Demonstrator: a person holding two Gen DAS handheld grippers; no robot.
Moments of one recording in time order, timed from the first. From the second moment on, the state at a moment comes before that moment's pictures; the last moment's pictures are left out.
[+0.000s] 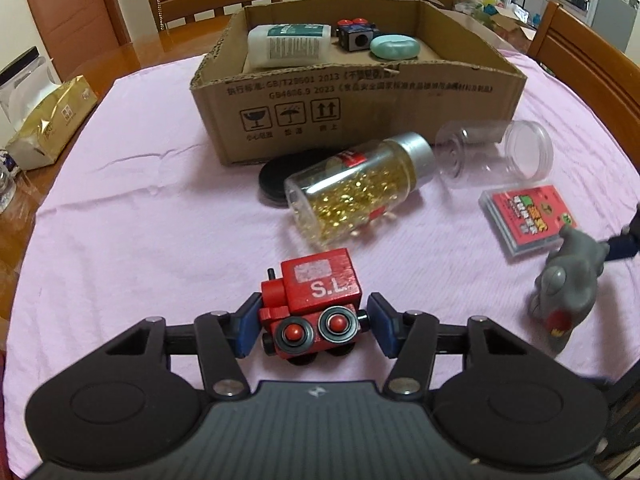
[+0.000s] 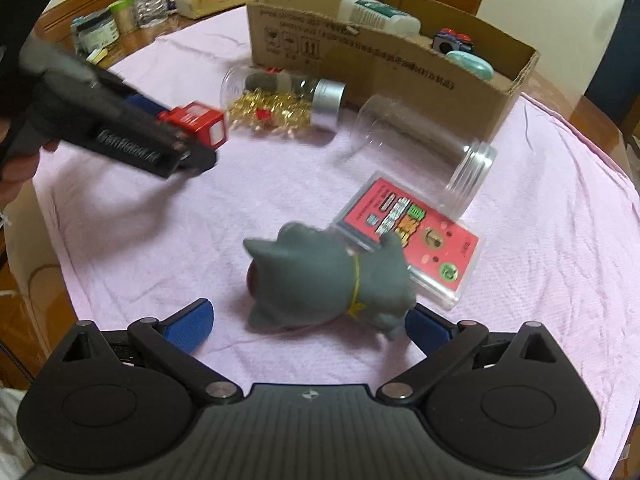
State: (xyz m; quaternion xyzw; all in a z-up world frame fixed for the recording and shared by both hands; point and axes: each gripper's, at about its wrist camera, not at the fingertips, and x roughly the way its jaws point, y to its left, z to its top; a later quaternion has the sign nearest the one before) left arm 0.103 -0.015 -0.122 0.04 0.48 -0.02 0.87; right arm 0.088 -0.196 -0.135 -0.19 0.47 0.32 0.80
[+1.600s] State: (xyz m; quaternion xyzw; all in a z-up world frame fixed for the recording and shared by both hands) left arm 0.117 -0.005 -0.079 0.09 0.51 -0.13 0.85; right arm 0.118 -0.184 -0.088 -0.13 0.49 0.25 0.82
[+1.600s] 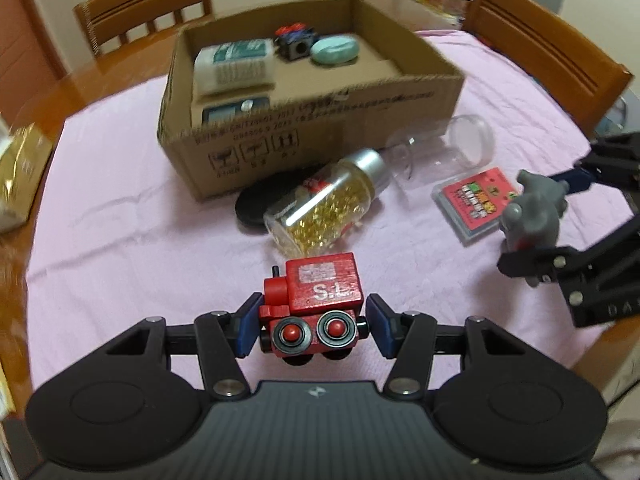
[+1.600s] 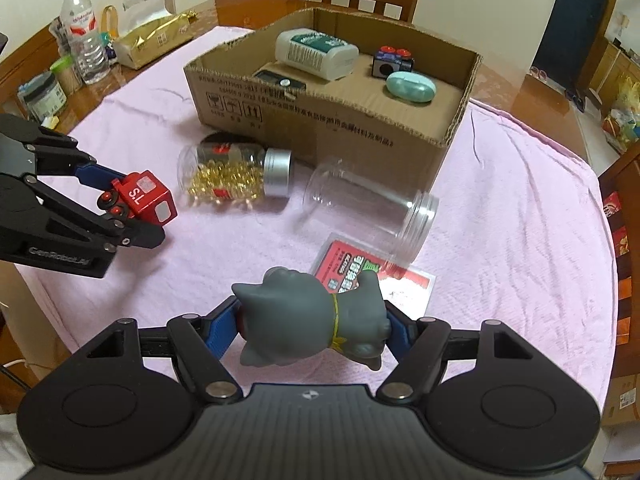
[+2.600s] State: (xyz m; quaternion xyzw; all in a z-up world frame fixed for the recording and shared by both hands) left arm 0.255 -0.040 -0.028 0.09 0.40 -0.19 0.89; right arm 0.186 -0.198 0.006 -0.12 0.41 0.22 0.88
